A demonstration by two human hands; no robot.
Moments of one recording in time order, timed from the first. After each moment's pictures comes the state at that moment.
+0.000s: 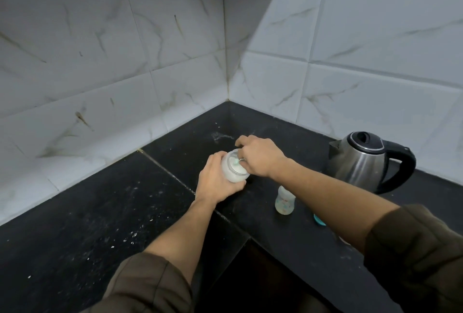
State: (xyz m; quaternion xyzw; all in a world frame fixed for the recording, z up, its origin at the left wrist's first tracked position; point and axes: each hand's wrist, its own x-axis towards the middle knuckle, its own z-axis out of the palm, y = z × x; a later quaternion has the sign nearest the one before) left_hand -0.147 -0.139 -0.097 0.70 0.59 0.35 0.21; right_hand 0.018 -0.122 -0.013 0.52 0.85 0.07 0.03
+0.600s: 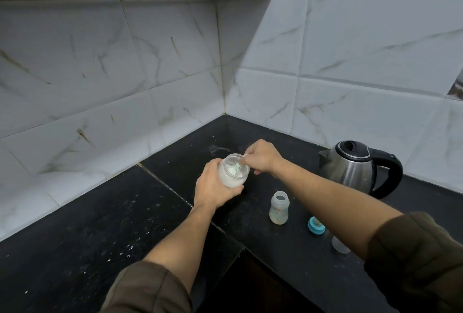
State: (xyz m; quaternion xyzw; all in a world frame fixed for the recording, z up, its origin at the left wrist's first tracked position) left_hand -0.131 -0.141 -0.081 0.68 0.62 0.34 0.18; right_hand 0.043 -0.118 0.000 0.67 0.65 -0.28 -0.23
